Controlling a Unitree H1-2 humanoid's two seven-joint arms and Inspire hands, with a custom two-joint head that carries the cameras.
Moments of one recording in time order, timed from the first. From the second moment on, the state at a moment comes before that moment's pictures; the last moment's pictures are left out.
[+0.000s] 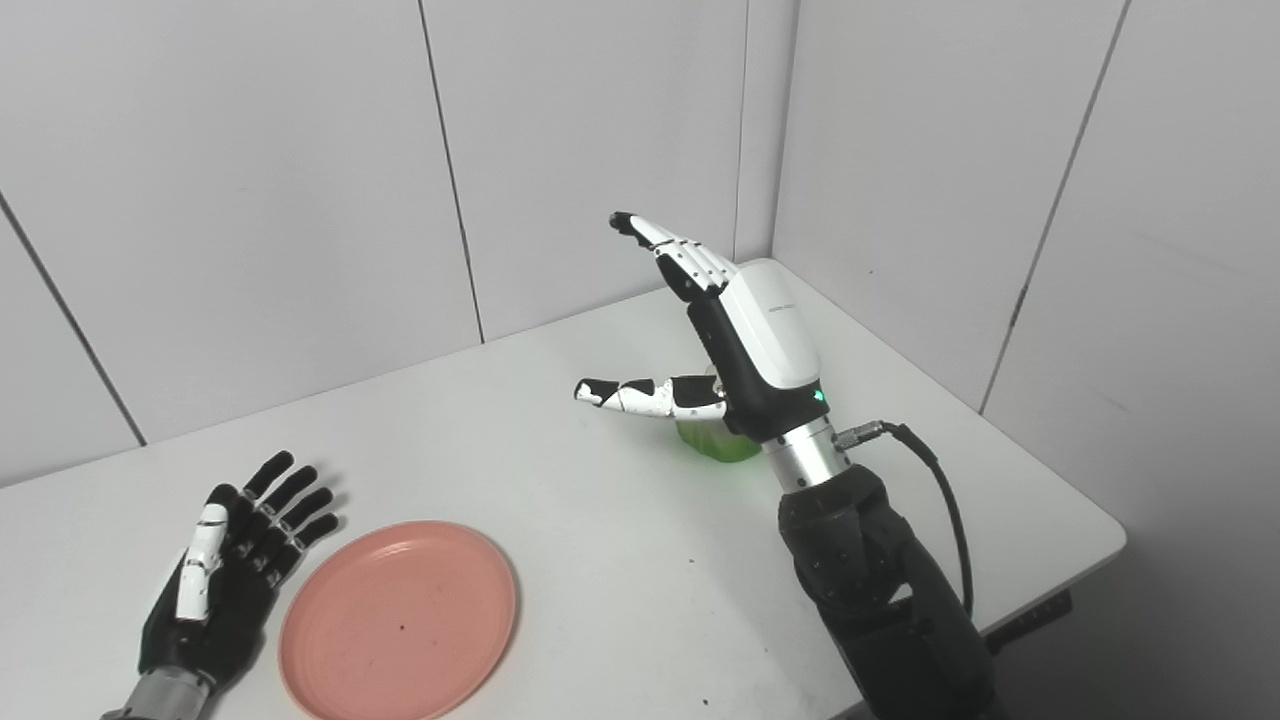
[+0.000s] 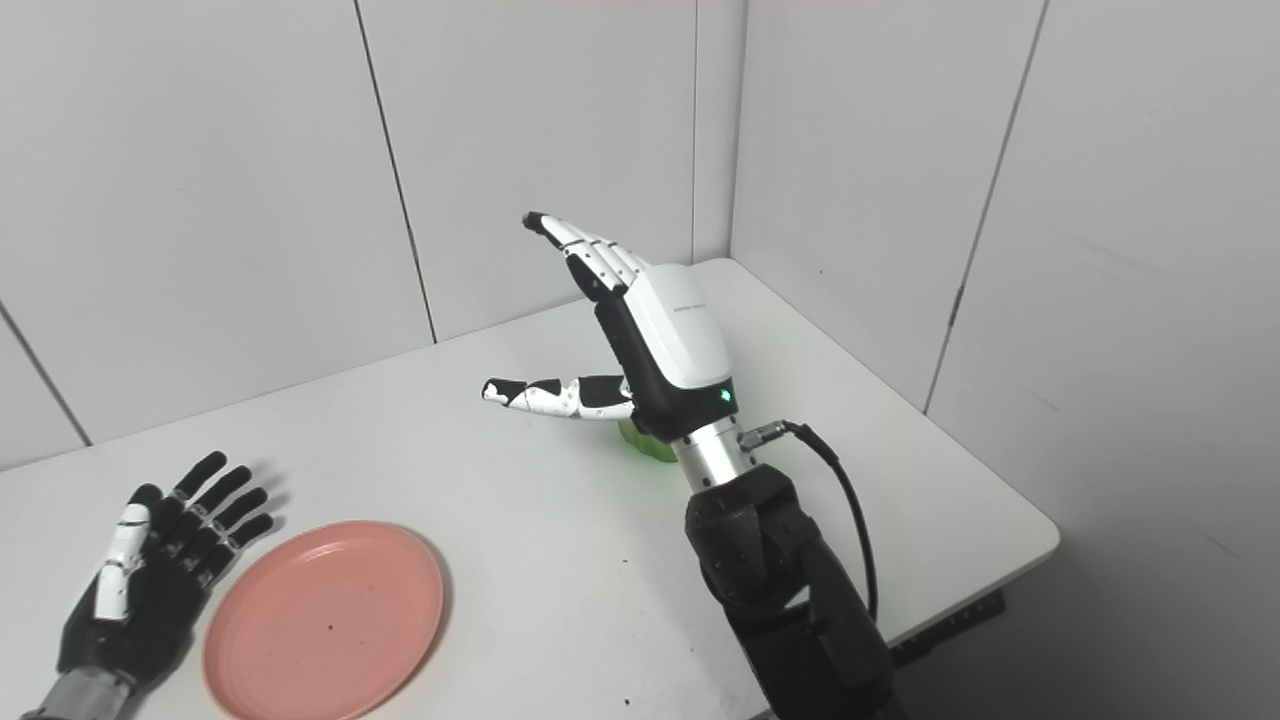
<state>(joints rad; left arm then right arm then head) -0.58 0.11 0.09 0.86 -0.39 -0.10 -0.57 -0.28 -0.27 -0.11 -0.33 -0.75 -0.03 -0.11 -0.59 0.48</state>
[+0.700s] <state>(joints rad) -0.57 0.11 0.09 0.84 -0.39 -0.09 -0.57 -0.22 -0.31 -0.18 -0.31 -0.74 0.21 -0.01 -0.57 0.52</state>
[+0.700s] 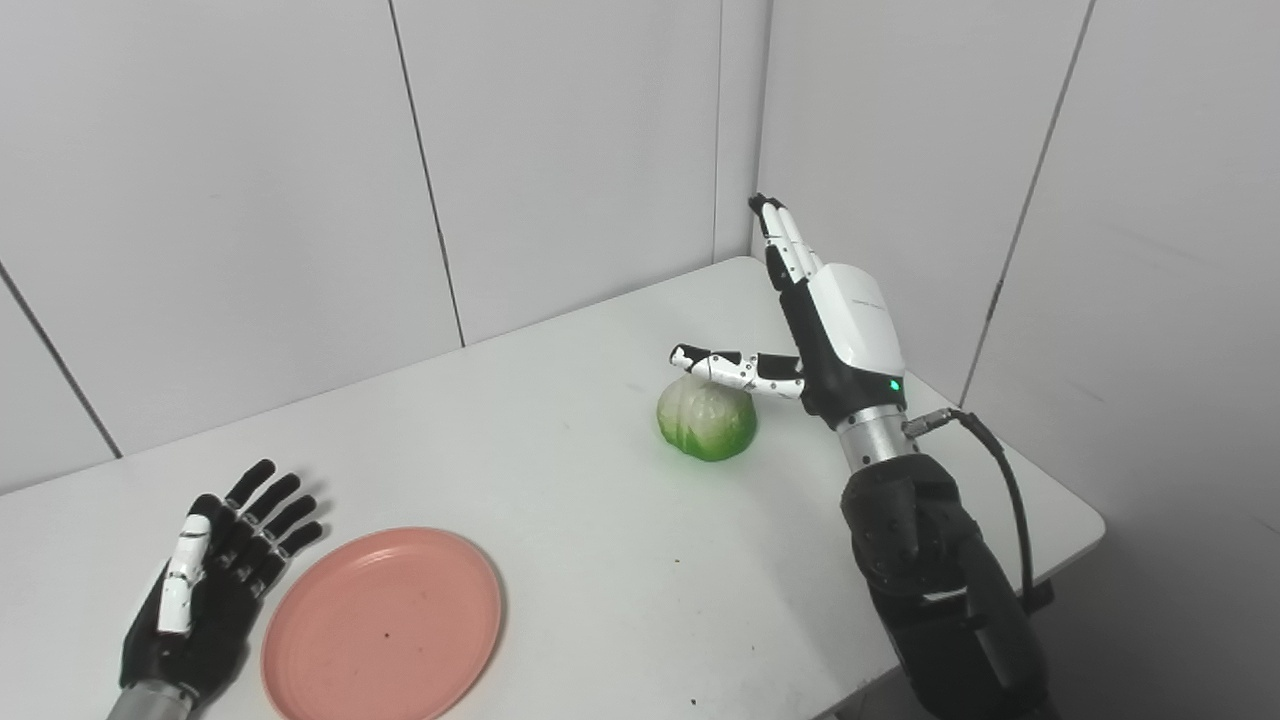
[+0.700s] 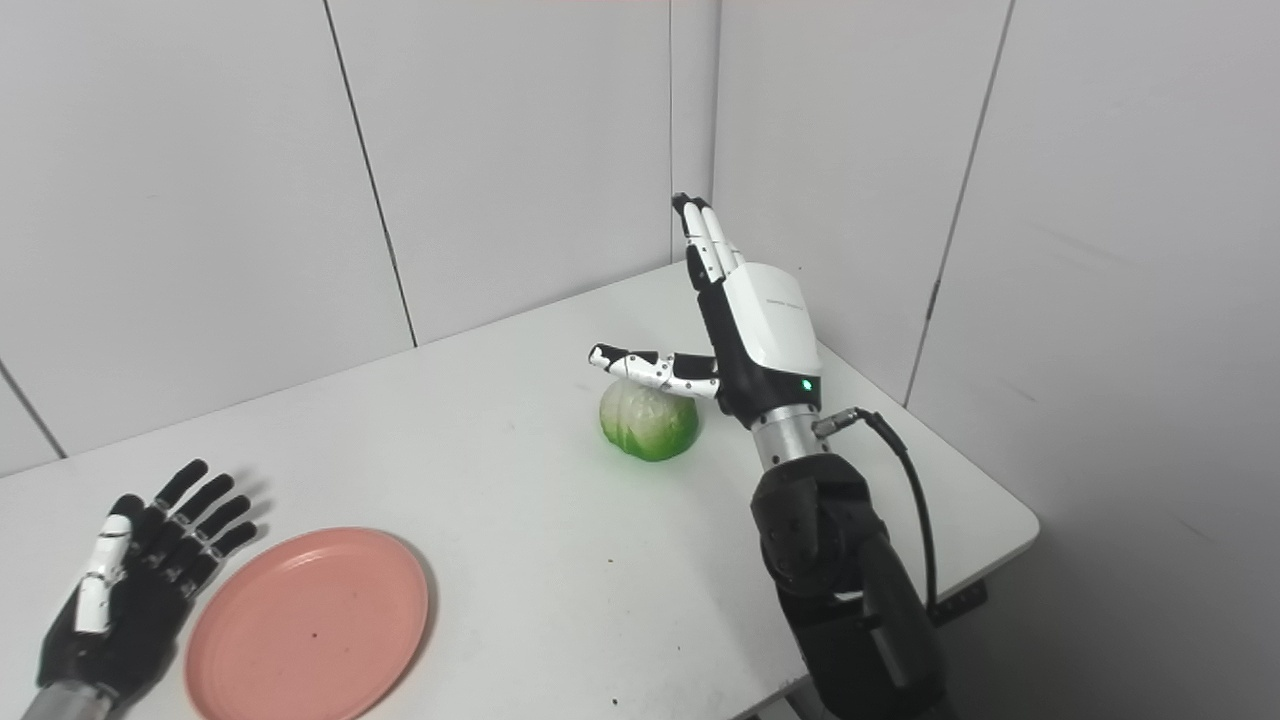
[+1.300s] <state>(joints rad) -0.54 0.12 0.09 0.78 -0.39 -0.05 -0.57 -0.26 -0.34 -0.14 -0.05 -0.65 0.28 -0.01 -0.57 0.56</state>
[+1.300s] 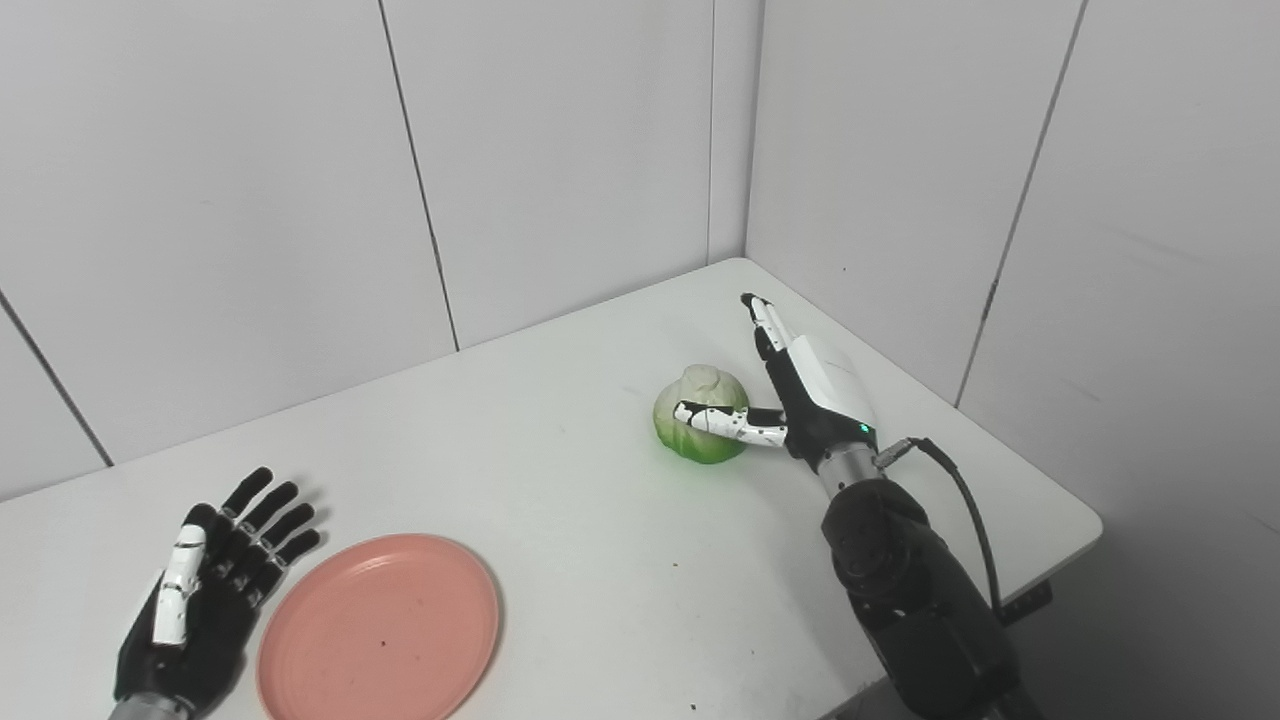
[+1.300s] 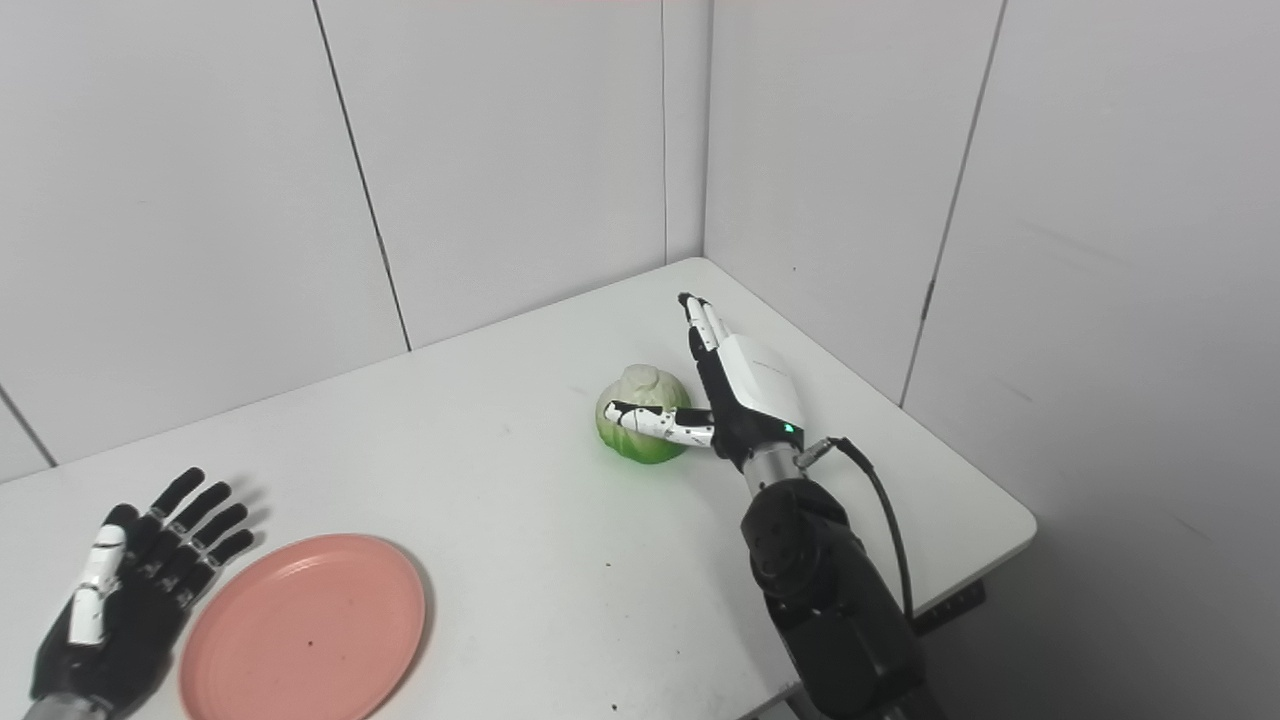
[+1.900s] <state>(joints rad) -0.48 0.20 0.12 0.70 -0.40 -0.04 -0.57 -0.30 -0.37 -0.10 0.07 -0.56 0.29 -0.01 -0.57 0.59</state>
